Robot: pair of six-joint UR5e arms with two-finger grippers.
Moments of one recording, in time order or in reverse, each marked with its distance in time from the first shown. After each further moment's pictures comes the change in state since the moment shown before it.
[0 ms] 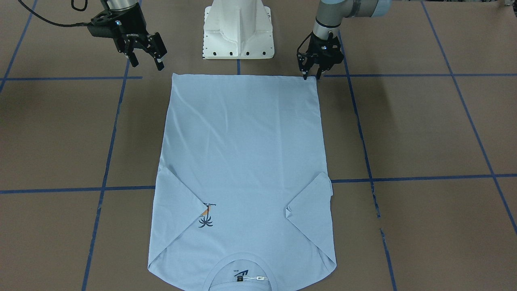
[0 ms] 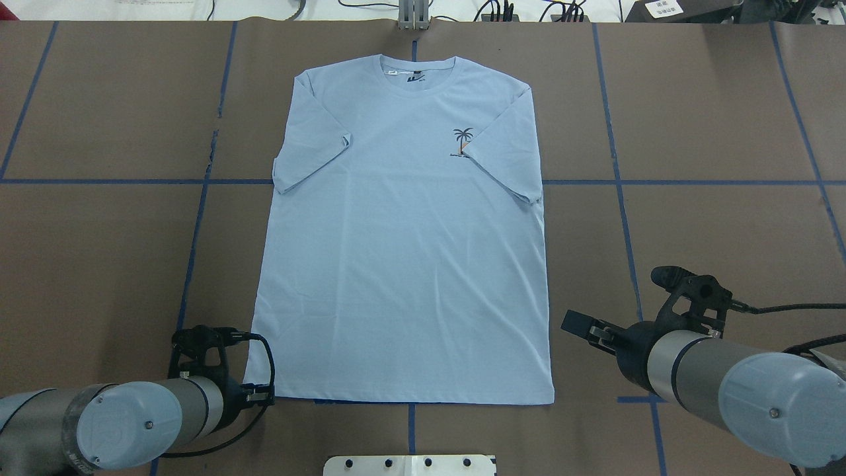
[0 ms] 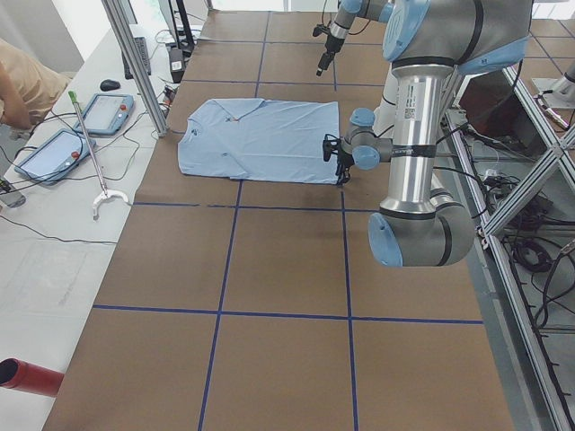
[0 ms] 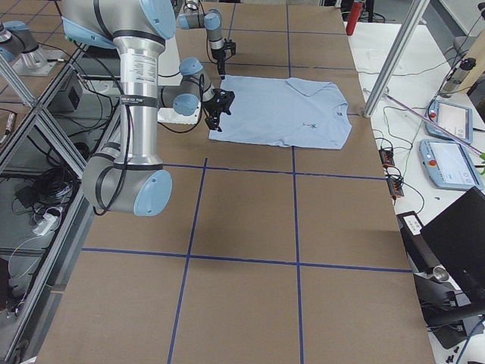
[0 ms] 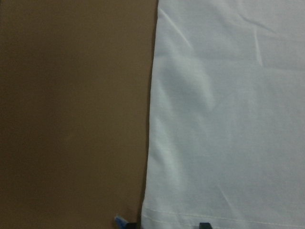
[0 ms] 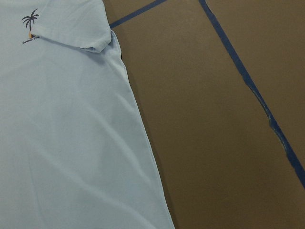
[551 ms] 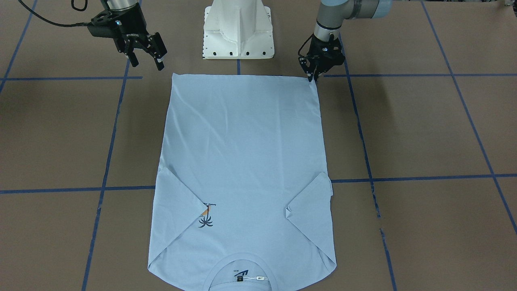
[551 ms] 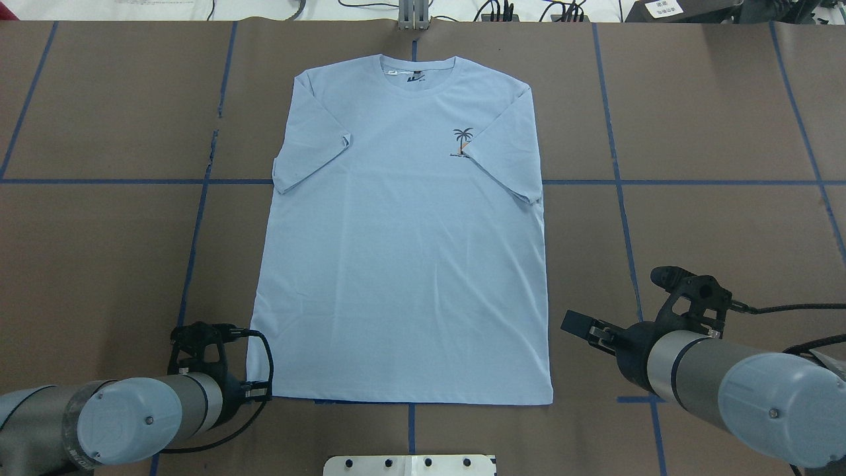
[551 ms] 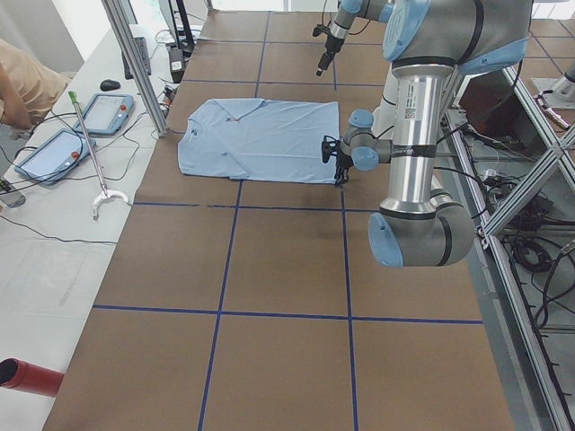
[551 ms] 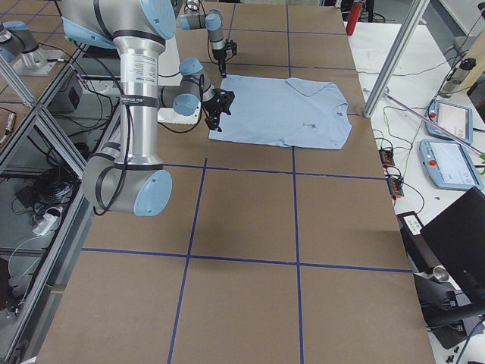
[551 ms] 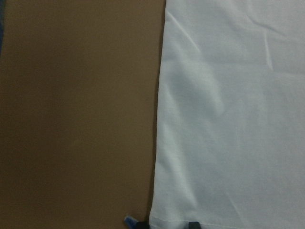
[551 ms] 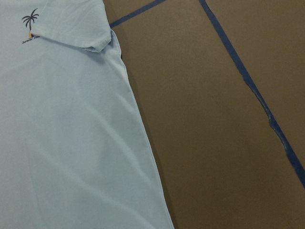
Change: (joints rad) left arm -0.010 0.000 0.003 0.000 -0.001 0.001; right arm -0.001 0.000 0.000 0.000 0.000 0.000
